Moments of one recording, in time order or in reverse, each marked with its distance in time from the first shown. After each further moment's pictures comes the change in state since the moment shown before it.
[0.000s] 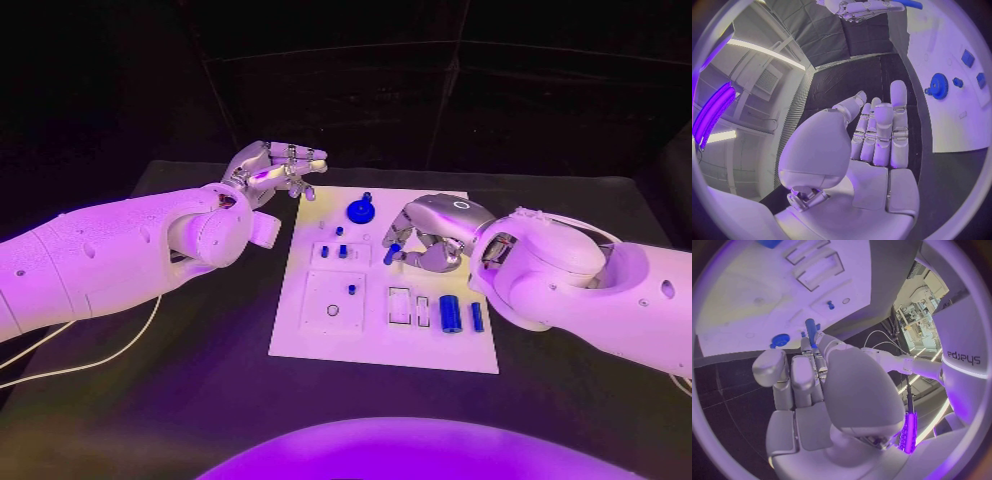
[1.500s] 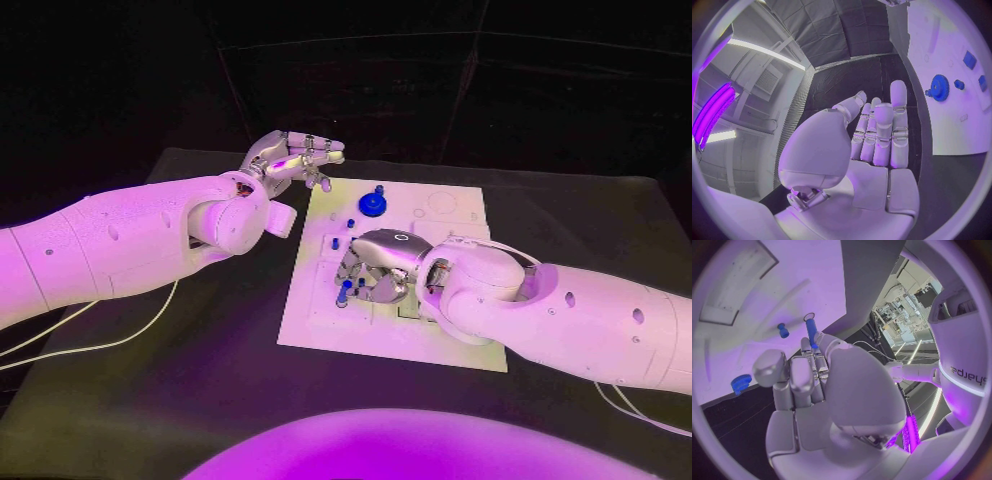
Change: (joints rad) left arm 0.000 0.014 0.000 -0.009 0.000 0.000 0.000; left_hand 0.000 0.000 0.000 0.000 0.000 0.000 0.000 0.000 0.000 0.000 0.000 0.000 0.000 0.000 0.000 0.000 0.000 0.000 0.000 0.000 0.000 0.000; right arm -0.098 0.232 -0.012 -0.163 0.039 0.073 0.126; right_hand -0.032 -0.010 0.034 -0.021 0.029 -0.001 -0.001 -0.002 -0.001 0.003 0.004 -0.019 0.000 0.000 0.000 0.004 0.001 0.000 0.000 0.000 0.000 0.002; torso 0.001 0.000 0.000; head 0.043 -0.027
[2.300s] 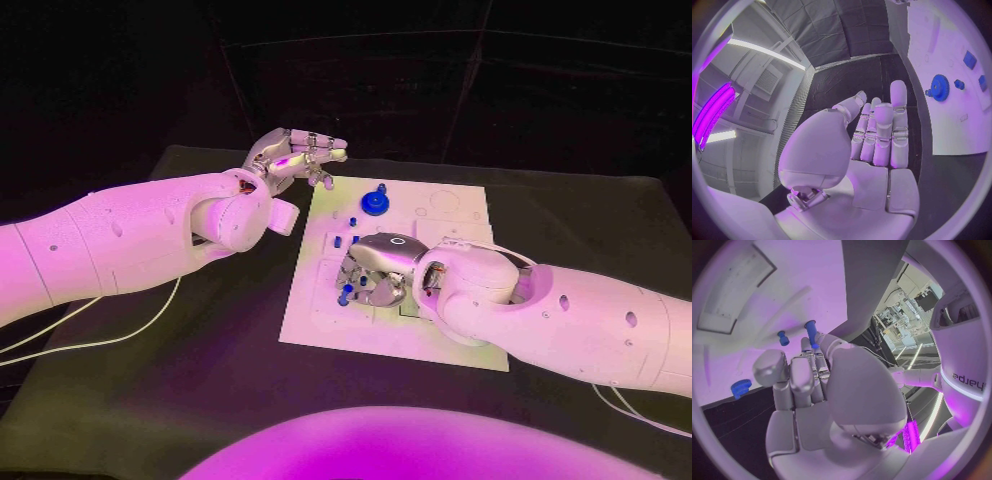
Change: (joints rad) left arm 0.000 0.001 0.000 -0.002 0.000 0.001 0.000; left_hand 0.000 0.000 0.000 0.000 0.000 0.000 0.000 0.000 0.000 0.000 0.000 0.000 0.000 0.000 0.000 0.000 -0.001 0.000 0.000 0.000 0.000 -0.001; right arm -0.008 0.020 -0.003 -0.011 -0.032 0.035 -0.022; right_hand -0.030 -0.009 0.003 -0.004 -0.001 -0.004 0.003 -0.002 0.000 0.000 0.000 -0.009 0.002 0.000 0.000 0.000 0.000 0.000 0.000 0.000 0.000 -0.001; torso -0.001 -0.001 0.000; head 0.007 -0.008
